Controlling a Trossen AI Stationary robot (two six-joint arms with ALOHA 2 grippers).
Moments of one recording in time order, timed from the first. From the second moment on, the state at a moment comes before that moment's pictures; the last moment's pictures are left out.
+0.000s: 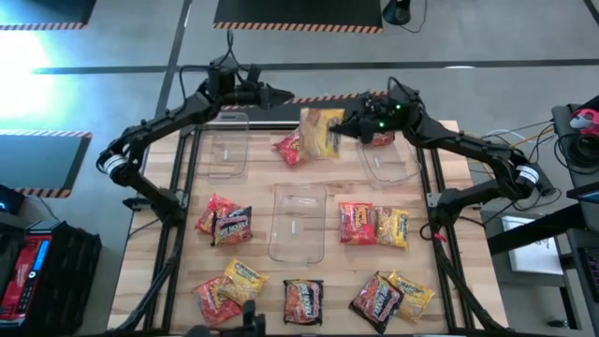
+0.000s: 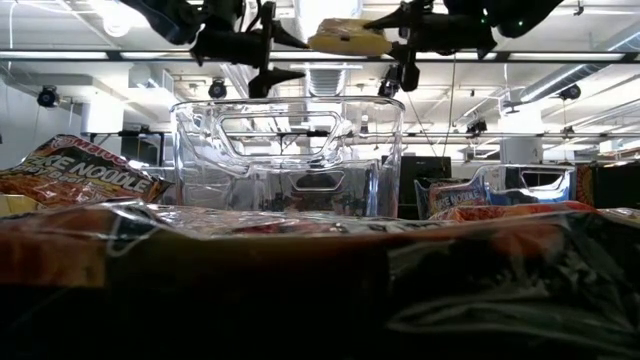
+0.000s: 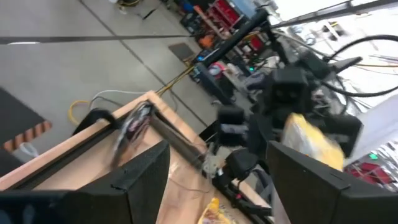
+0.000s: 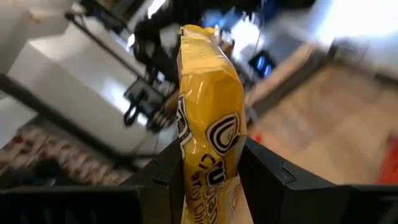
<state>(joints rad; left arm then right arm) 0.78 1.53 1.30 0.09 0.64 -0.64 -0.64 1.30 1.01 0.24 -0.76 0.72</state>
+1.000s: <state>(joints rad) 0.88 1.53 1.30 0.09 0.95 -0.61 -0.35 1.31 1.01 0.01 -0.51 0.12</state>
